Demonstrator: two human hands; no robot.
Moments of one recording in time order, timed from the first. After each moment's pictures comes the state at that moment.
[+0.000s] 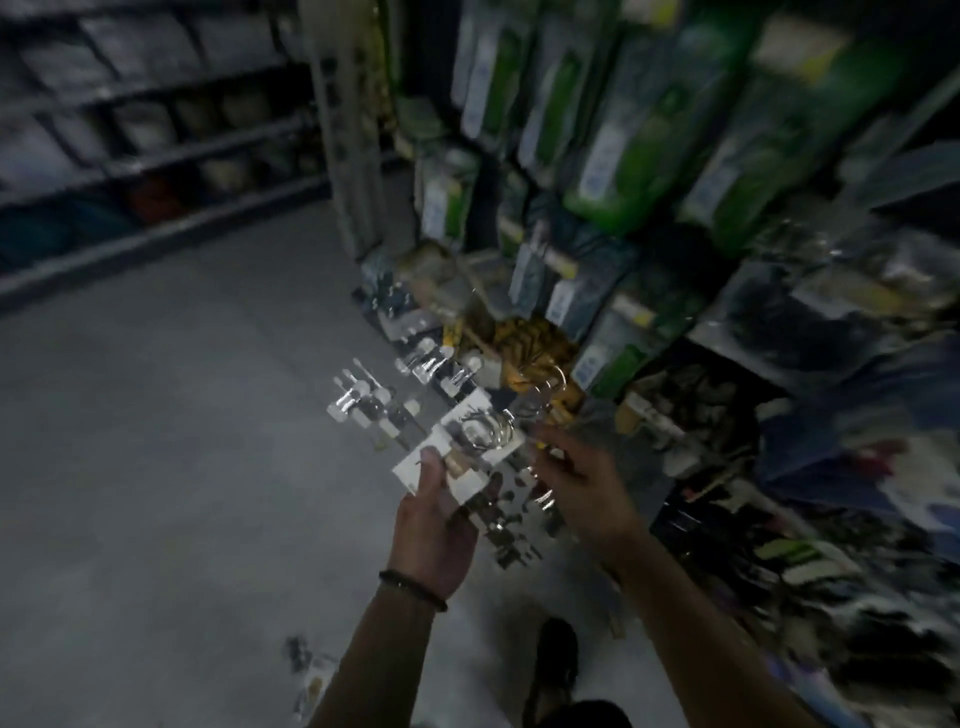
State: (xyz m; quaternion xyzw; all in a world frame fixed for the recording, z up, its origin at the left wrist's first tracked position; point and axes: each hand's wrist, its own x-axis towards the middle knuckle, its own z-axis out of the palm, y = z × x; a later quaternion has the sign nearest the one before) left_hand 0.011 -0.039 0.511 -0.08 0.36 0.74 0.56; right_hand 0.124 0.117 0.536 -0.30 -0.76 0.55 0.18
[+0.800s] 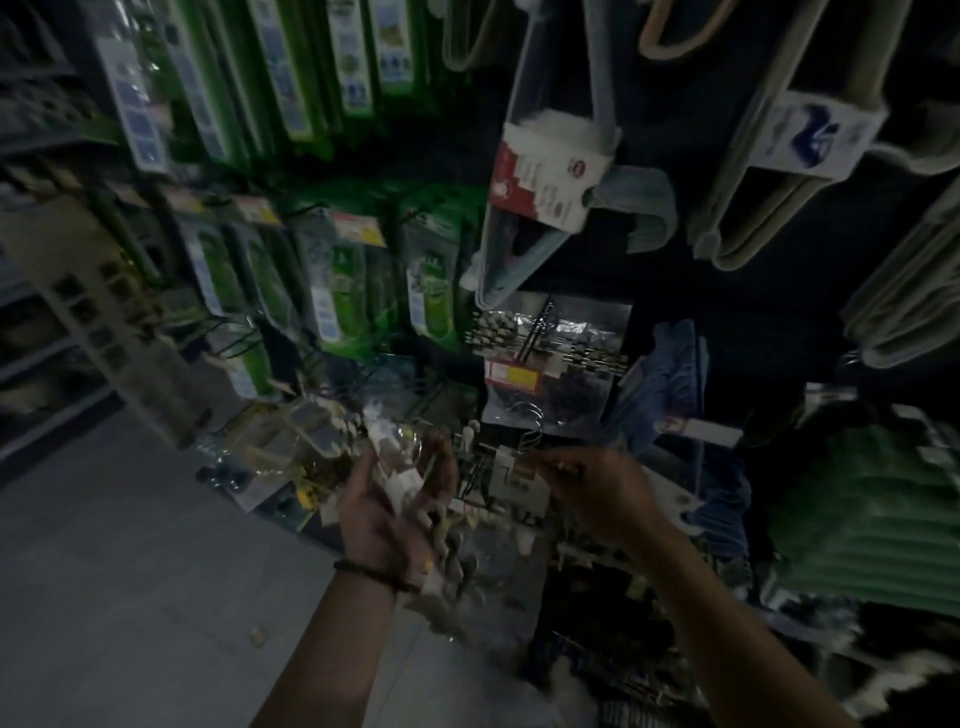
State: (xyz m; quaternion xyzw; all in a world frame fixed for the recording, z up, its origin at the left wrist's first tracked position) left_hand 0.123 0.241 0.637 -0.05 0.22 0.75 0.63; right_hand 0.348 0.377 0.640 -0.43 -0.85 0.23 0.21
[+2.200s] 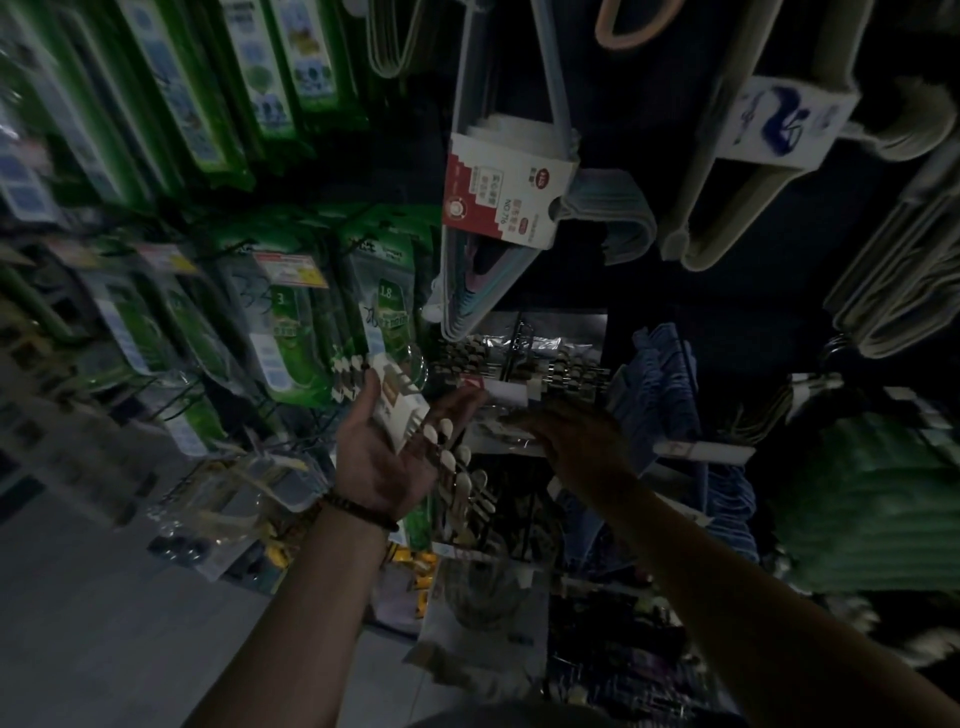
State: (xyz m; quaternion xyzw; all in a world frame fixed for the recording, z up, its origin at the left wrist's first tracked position) left_hand 0.086 0.358 0.705 0.07 0.27 0.66 0.70; right_hand 0.301 0.497 0.595 -0.38 -0.88 -0.09 0.27
